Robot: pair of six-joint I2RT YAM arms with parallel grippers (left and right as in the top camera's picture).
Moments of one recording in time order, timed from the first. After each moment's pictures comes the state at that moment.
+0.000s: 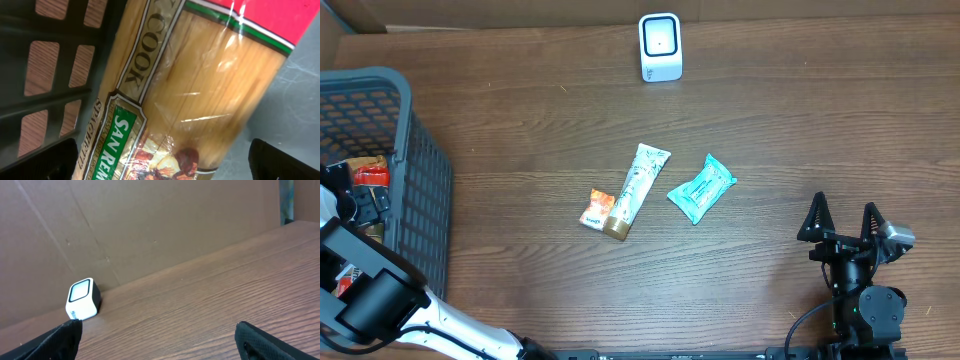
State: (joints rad) left arm 0.87 2.06 1.58 -0.78 -0.15 0.43; right arm 0.07 0.01 0.02 -0.01 0.15 0.35
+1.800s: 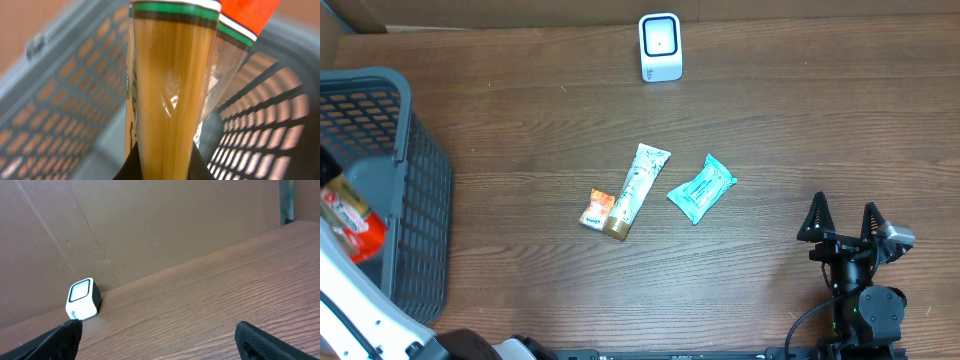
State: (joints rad) left arm 0.81 1.49 1.69 -0.95 0.07 0.11; right arm 0.07 0.01 0.02 -0.01 0.15 0.36
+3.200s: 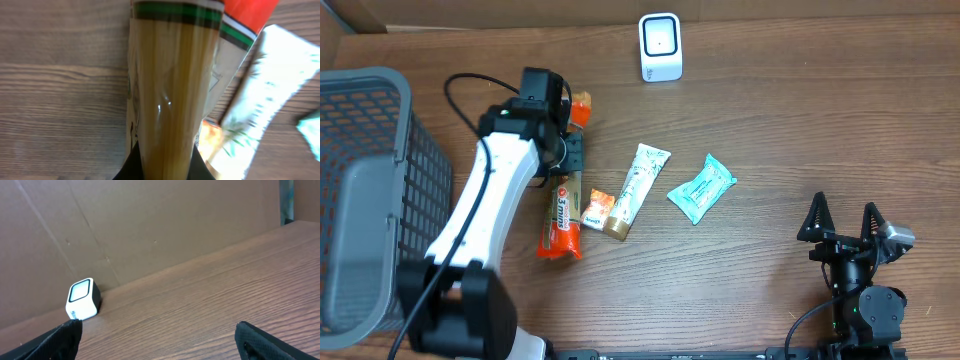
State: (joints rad) left arm -0.13 1.71 1.38 -1.01 -0.02 -0.20; right arm 0.07 0.01 0.02 -0.01 0.15 0.36
